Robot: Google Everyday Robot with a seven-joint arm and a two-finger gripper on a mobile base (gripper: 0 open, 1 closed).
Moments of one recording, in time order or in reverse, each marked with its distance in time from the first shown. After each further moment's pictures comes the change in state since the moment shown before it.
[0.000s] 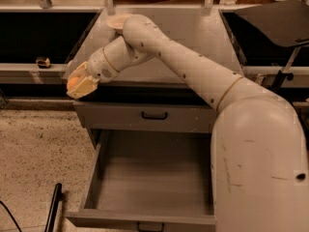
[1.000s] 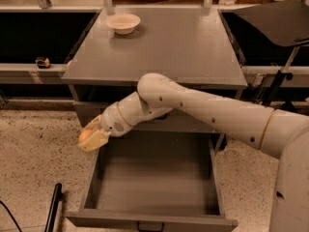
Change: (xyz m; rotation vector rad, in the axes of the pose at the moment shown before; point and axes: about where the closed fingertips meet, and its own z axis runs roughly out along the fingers) arm 0.086 0.125 0.040 -0.061 -0.027 0.299
